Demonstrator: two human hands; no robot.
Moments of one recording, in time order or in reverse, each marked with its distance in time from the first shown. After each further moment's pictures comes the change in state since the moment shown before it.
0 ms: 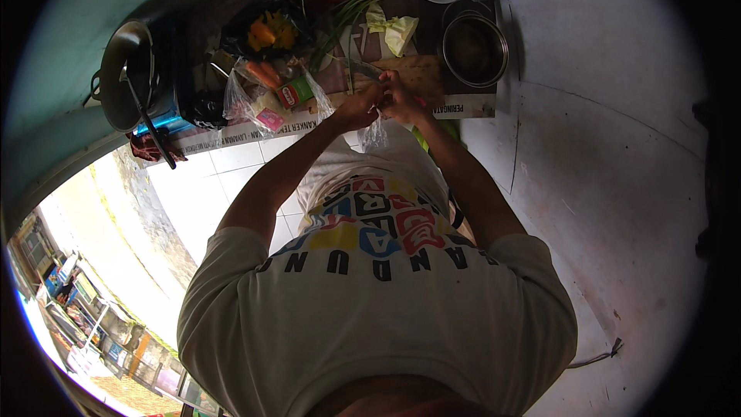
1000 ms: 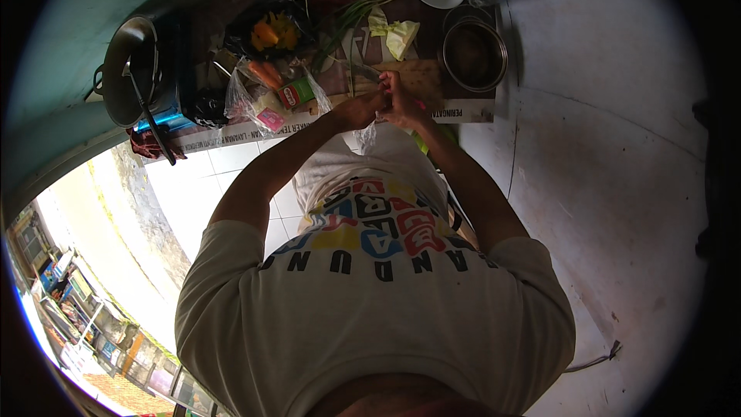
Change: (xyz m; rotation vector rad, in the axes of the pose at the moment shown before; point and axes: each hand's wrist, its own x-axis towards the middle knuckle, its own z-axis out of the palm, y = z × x) left_hand 0.001 -0.007 -0.008 0.150 -0.093 0.337; right_hand -0.003 -0.023 0.004 -0.205 0.048 -0.036
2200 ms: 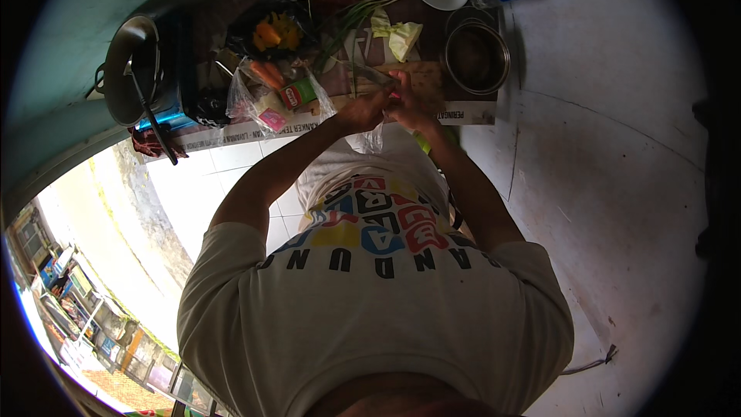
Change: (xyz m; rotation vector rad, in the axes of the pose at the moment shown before) left_hand 0.010 0.030 -0.014 -0.005 0.043 -0.160; right_hand -0.009 -0.011 -0.005 0.331 0.017 0.065
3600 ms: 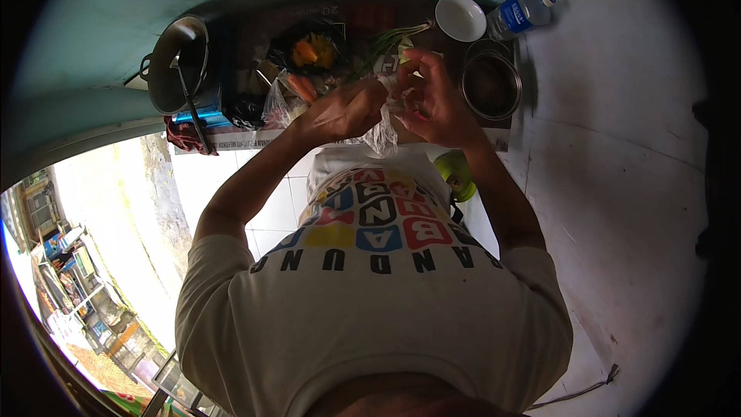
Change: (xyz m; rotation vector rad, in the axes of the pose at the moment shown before) left_hand 0.004 0.152 -0.177 0.392 0.422 0.537; right_hand -0.058 -0.243 0.065 -0.139 -0.193 -0.497
